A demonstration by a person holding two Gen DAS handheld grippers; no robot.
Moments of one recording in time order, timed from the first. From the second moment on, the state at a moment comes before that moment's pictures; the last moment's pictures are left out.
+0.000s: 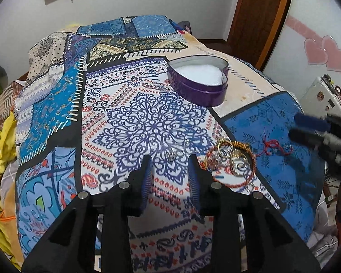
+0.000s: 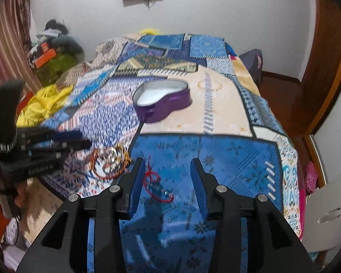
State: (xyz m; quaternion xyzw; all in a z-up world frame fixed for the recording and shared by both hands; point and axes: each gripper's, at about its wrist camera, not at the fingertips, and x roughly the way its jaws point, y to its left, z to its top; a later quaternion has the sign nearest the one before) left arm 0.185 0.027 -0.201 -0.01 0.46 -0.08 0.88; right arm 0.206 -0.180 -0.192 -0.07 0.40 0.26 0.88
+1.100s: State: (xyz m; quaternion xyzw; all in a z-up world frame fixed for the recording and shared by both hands) left arm 0.184 0.031 -0.186 -0.02 0.43 -0.08 0.90; right arm 0.208 -0.159 -0.190 -0.11 0.38 0.27 0.87
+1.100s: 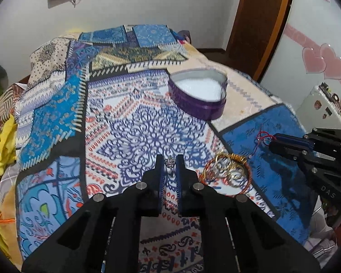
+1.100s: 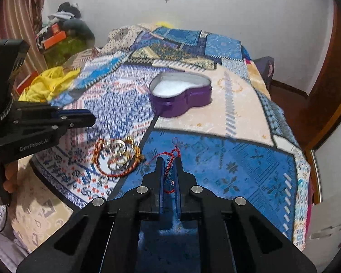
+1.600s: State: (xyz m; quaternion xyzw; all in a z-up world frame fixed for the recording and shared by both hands) left arm 0.205 0.024 -0.124 -0.03 0.36 -0.09 0.93; right arm 0.234 -0.160 -0.138 -0.07 0.32 0.27 0.91
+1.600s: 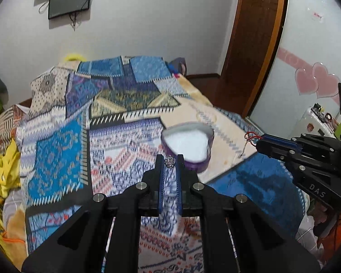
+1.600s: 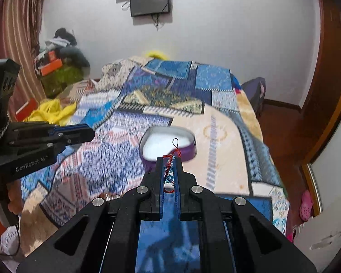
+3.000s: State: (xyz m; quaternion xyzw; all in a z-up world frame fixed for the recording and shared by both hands) left arm 0.302 -0.004 -0.173 -0.03 0.41 -0.13 0.90; right arm 0.336 -0.139 -0.178 -0.05 0.39 0.33 0.86
